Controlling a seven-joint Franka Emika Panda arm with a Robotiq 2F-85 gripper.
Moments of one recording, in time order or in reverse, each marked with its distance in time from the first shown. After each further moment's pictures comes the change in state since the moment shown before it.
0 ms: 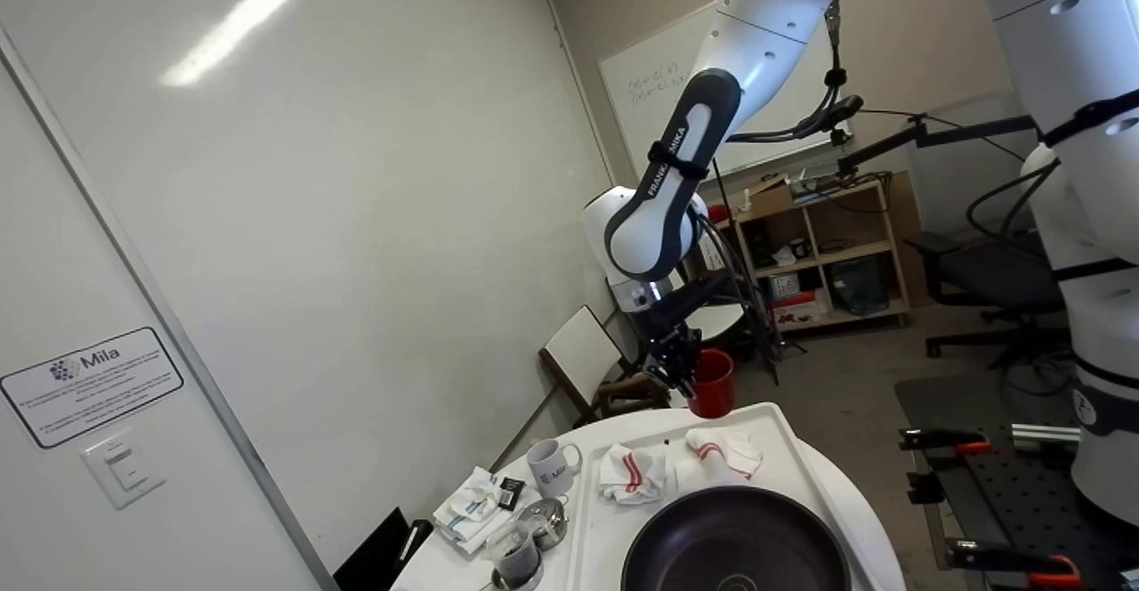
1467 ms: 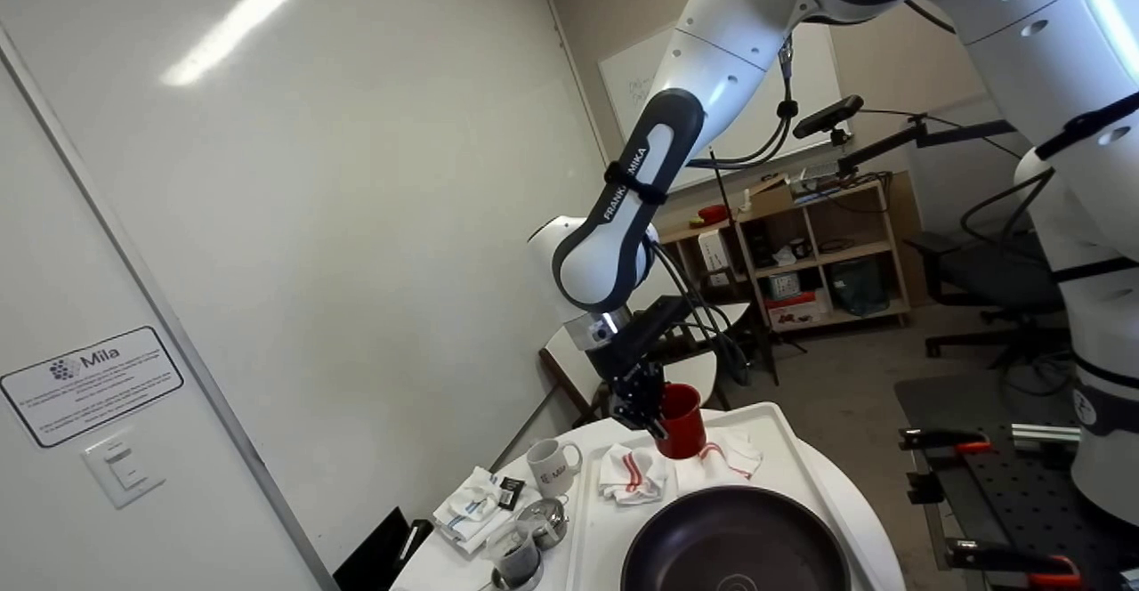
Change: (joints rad) arm 0.055 0.134 0.110 0.181 0.011 -0.126 -0.077
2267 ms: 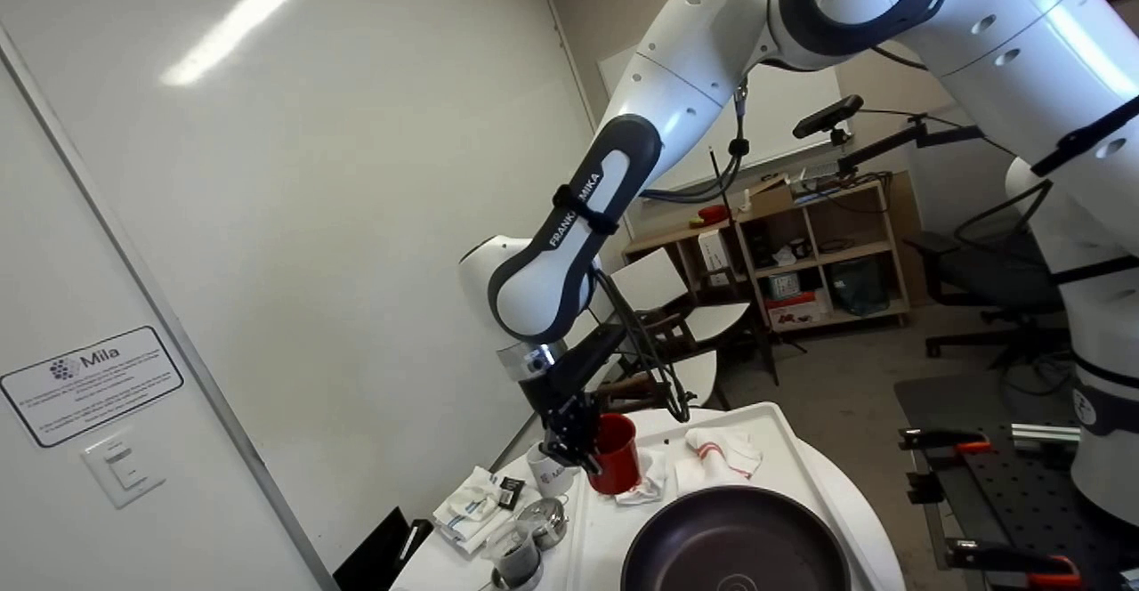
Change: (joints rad) arm 0.092 0.170 0.038 0.274 -0.019 -0.026 -0.002
